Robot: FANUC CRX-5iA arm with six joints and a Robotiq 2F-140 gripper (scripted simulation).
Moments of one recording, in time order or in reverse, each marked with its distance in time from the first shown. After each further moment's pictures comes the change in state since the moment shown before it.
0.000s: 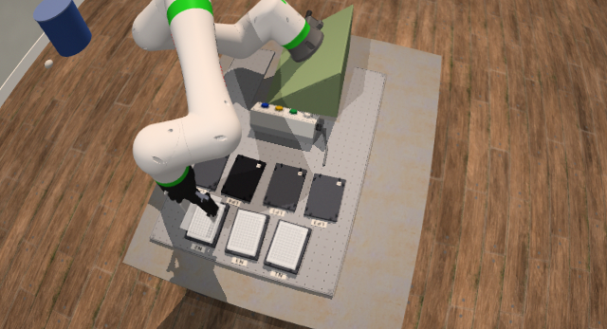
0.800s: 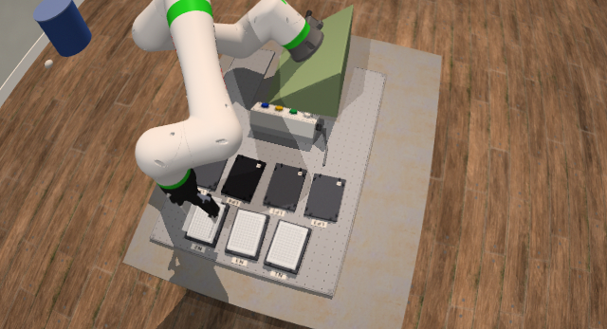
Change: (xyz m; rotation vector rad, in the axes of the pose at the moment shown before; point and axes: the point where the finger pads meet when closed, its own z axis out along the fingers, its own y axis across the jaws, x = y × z) arm 0.000 0.000 0.013 0.000 0.000 -0.049
